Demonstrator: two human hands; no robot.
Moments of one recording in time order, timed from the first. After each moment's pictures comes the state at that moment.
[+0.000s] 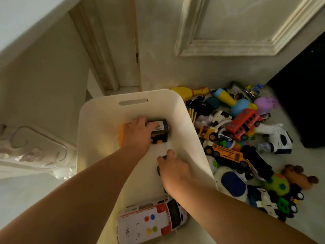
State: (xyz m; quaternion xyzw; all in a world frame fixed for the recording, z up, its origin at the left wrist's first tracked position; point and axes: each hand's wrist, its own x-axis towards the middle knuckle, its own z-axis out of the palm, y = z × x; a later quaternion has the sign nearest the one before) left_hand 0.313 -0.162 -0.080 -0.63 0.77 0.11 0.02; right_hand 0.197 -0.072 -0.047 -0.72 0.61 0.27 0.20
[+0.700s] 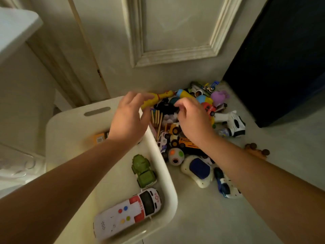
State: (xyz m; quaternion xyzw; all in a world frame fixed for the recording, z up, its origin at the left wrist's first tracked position) left_hand 0.230 -0.120 0.062 -0.49 0.78 0.17 -0.35; right_hand 0.048 -0.093 0.045 -0.65 0.70 -0.29 0.11
